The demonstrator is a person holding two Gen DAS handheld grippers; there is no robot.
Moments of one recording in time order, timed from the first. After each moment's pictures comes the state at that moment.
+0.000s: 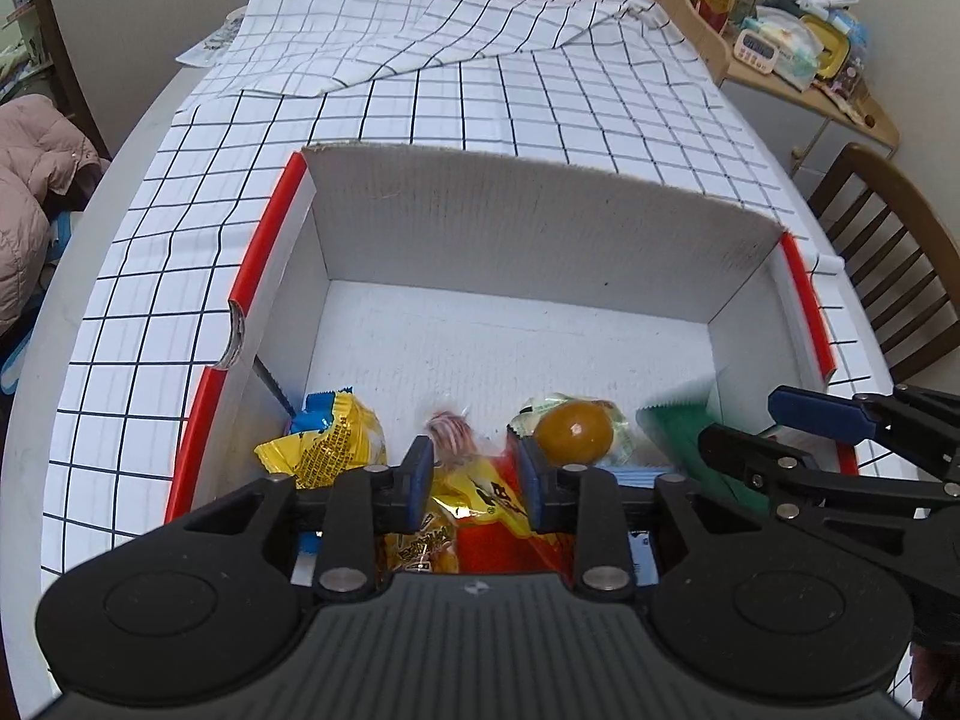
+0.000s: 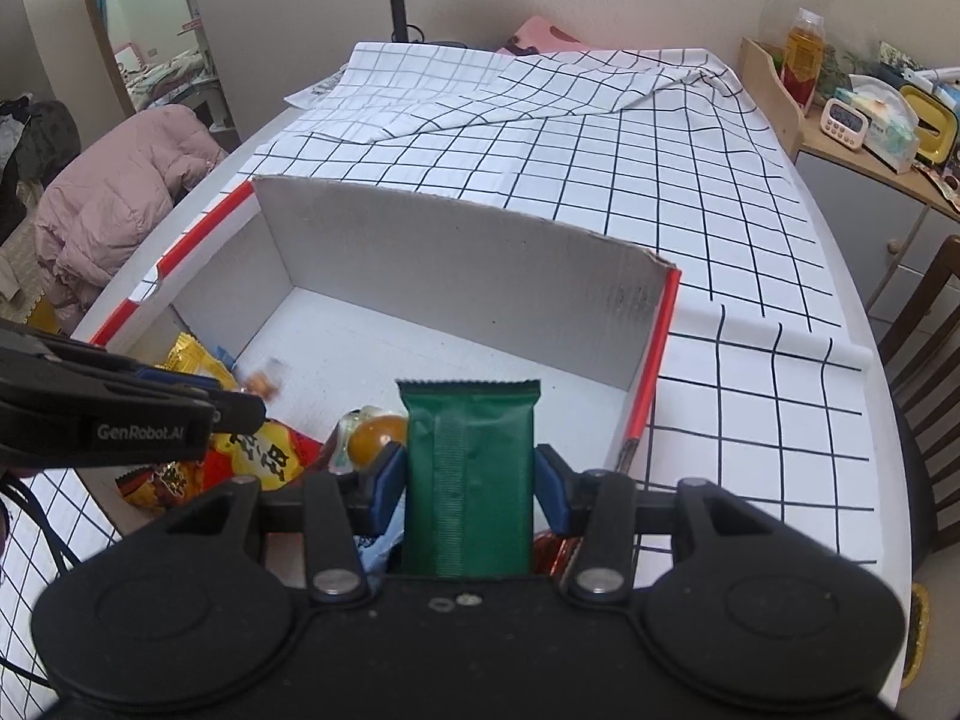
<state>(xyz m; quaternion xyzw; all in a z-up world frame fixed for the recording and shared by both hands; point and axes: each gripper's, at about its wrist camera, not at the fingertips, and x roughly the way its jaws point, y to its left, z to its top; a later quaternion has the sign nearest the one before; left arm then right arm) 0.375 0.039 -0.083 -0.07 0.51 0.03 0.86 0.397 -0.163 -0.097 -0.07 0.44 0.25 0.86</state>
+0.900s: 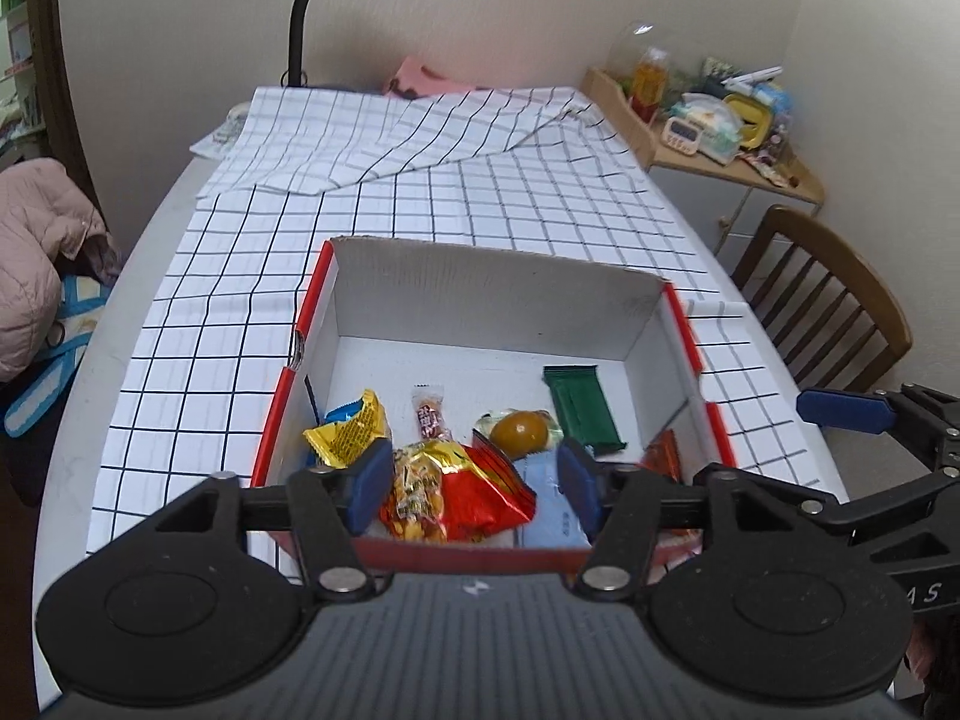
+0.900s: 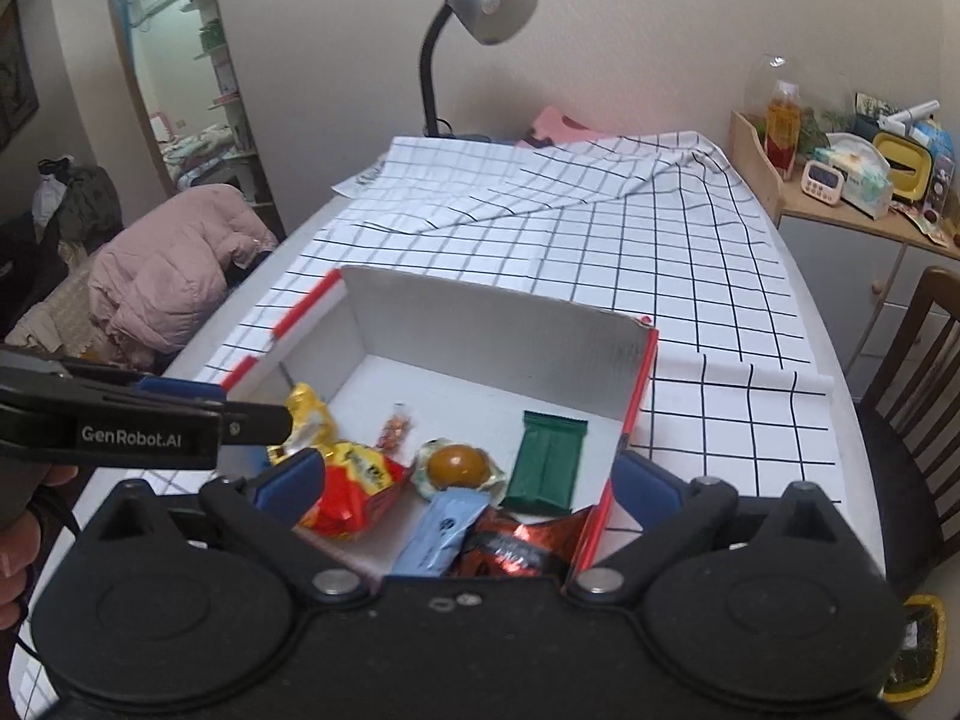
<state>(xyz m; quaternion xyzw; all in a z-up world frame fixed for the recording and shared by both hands) 0.280 0.040 -0.011 -0.08 0.42 -0.01 0.90 0.320 -0.190 -0.030 -0.03 0.37 0.28 0.89</state>
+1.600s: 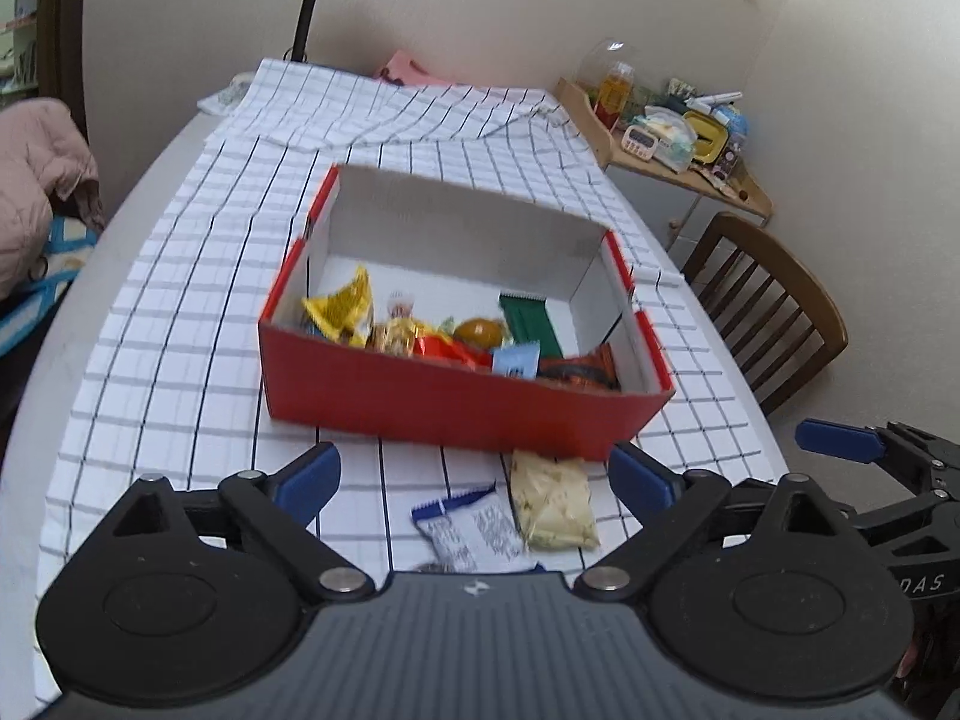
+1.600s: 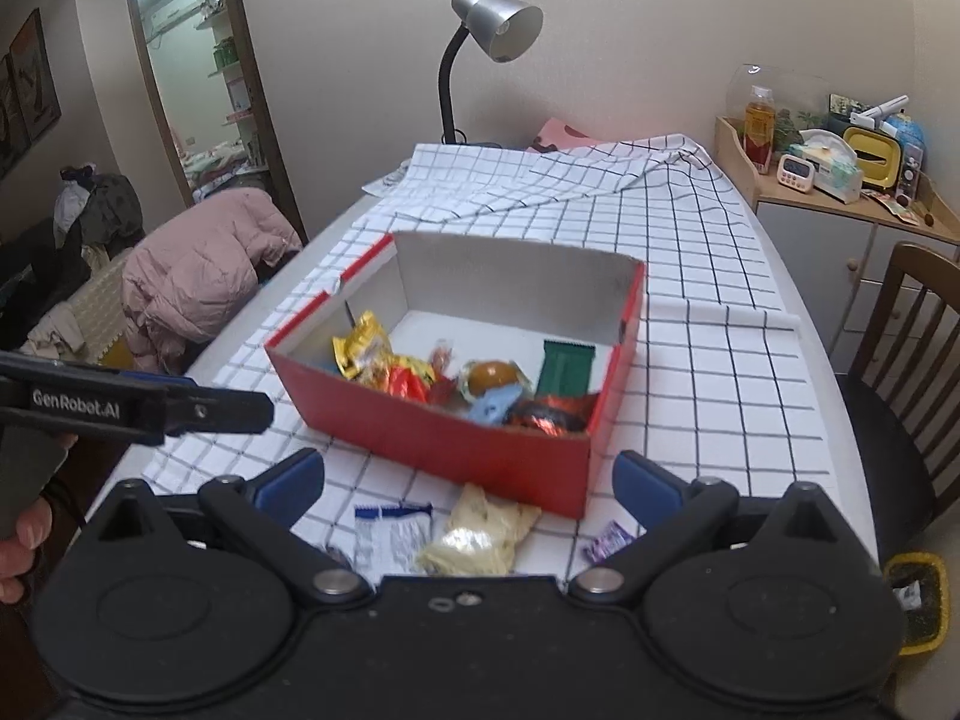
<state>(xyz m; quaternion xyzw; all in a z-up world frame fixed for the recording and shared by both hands) 0.179 0.044 -0.032 -0.14 0.41 -0.04 0.90 0.214 -0.228 -0.036 -0.03 0.35 0.27 0.89</state>
